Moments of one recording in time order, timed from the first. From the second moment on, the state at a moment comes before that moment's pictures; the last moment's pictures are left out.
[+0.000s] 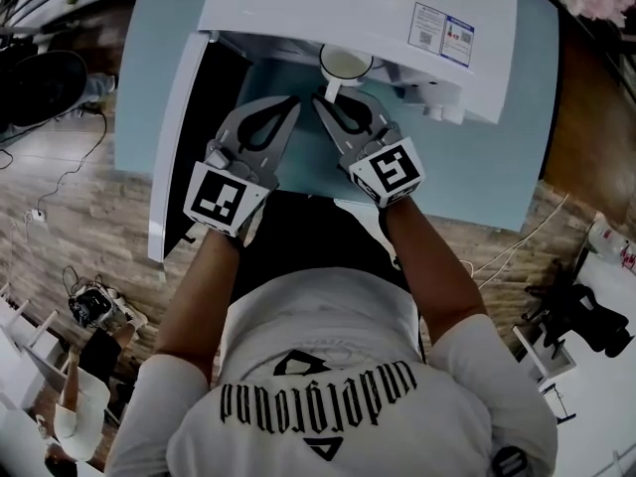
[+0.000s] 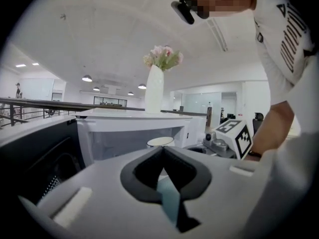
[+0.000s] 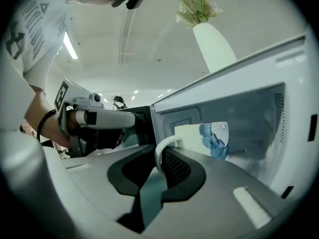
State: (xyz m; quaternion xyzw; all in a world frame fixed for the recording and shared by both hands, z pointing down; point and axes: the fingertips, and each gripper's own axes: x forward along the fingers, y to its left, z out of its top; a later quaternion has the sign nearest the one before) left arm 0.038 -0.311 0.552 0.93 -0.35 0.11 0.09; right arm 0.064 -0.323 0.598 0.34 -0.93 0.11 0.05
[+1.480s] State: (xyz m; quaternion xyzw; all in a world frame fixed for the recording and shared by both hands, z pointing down) left arm 0.109 -0.195 0.355 0.96 -0.28 0.02 -0.02; right arm 0.155 -0.179 0.354 0.37 -0.93 -0.01 -0.01
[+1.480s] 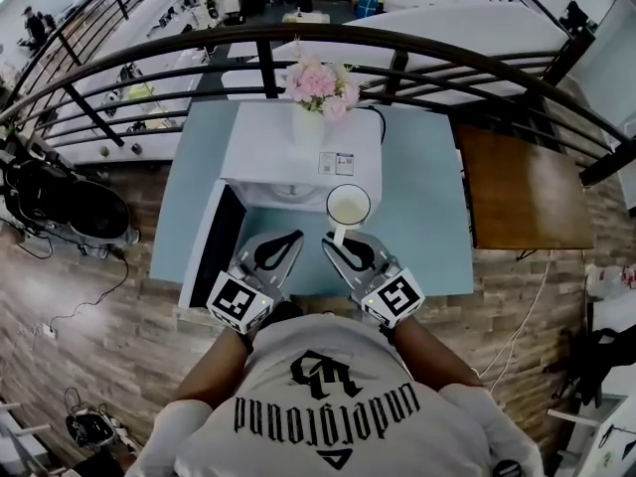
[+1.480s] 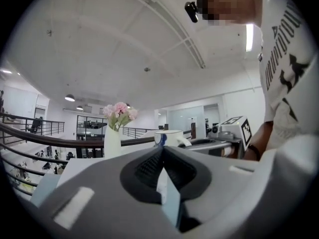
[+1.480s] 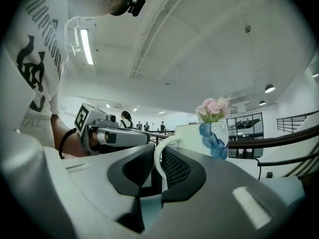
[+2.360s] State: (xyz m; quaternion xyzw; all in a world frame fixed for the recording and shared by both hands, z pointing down) left arm 0.001 -0.140 0.307 0.97 -0.24 0.02 -0.04; right arm 0.089 -0.138 0.312 0.42 -0.90 -0.02 -0.03
